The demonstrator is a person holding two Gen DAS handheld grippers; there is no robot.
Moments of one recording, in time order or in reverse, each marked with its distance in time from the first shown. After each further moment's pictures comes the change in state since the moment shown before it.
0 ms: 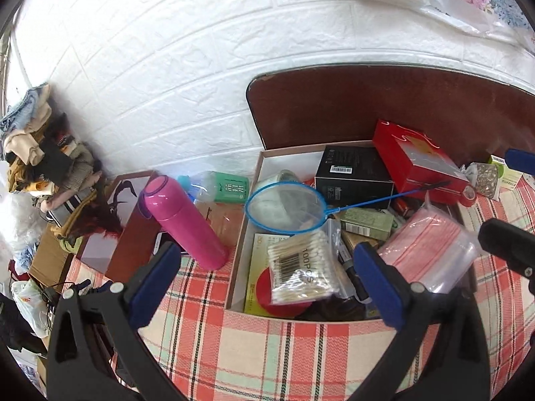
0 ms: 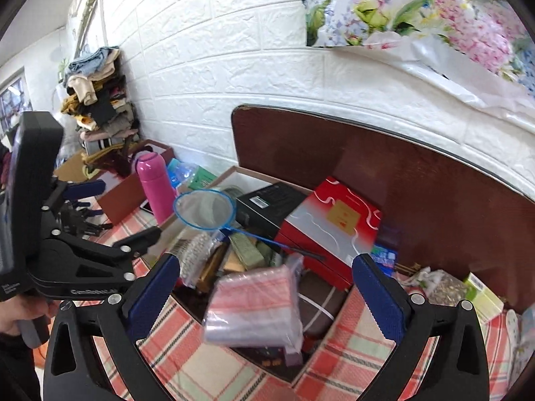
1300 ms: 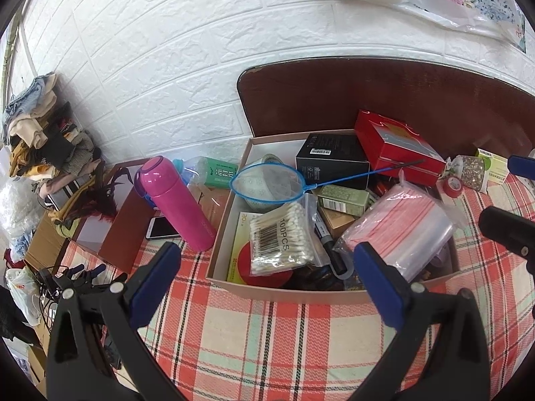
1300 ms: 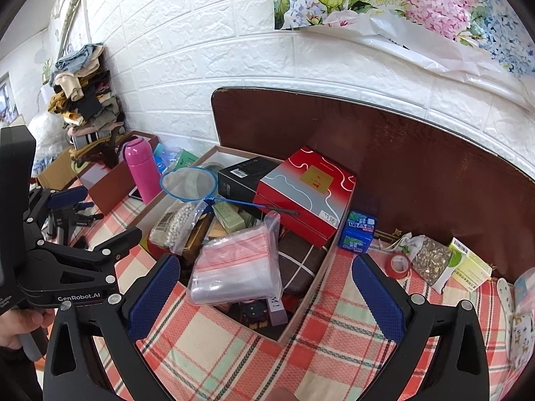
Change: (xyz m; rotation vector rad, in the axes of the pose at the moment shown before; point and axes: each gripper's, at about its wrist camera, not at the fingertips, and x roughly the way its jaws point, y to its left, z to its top) left arm -0.017 -0.019 -0.027 -0.012 -0.007 -0.019; right arm -0.020 -0.009 -0.030 0.033 0.047 -0.059
